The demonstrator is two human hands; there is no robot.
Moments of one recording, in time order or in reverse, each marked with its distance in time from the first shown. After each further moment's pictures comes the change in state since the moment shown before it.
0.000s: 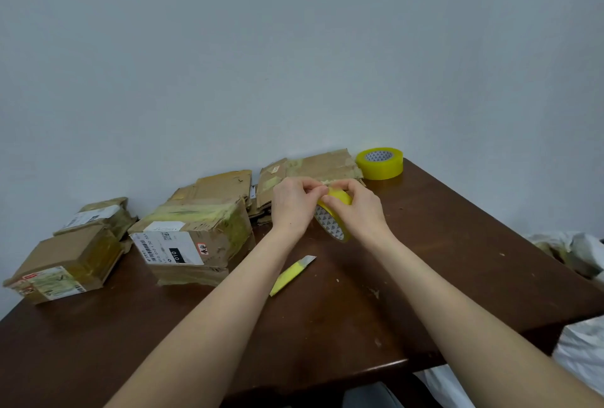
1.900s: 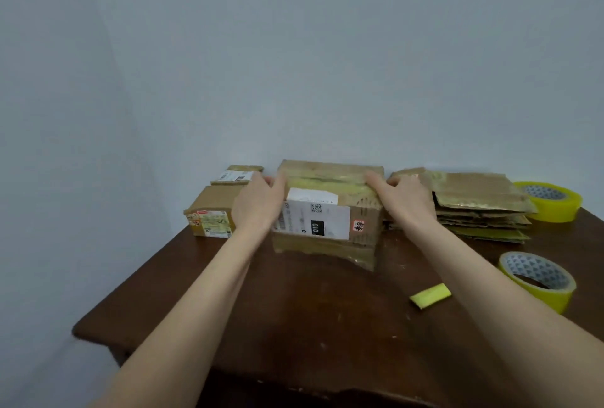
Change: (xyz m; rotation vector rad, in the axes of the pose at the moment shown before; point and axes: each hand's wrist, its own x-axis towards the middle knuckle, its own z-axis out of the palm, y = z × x) left_hand -0.028 -0.177 -0.241 0.273 0.303 -0.472; right_hand -0.009 -0.137 0.154 -0.208 -0.167 0.048
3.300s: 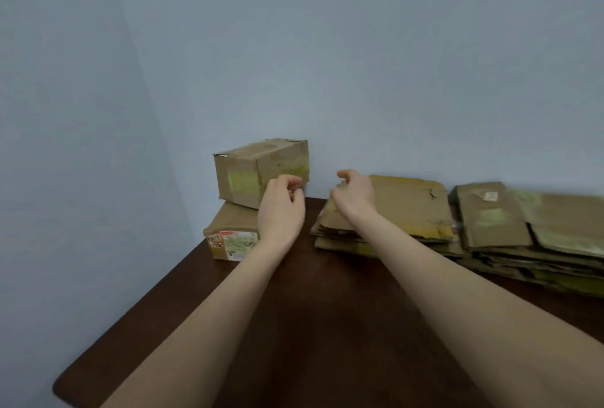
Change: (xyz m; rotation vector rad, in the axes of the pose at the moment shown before) left_hand 0.096 -0.051 0.054 -0.122 0.089 0.121; right_hand 0.112 -0.067 0.180 0.123 -0.190 -0.118
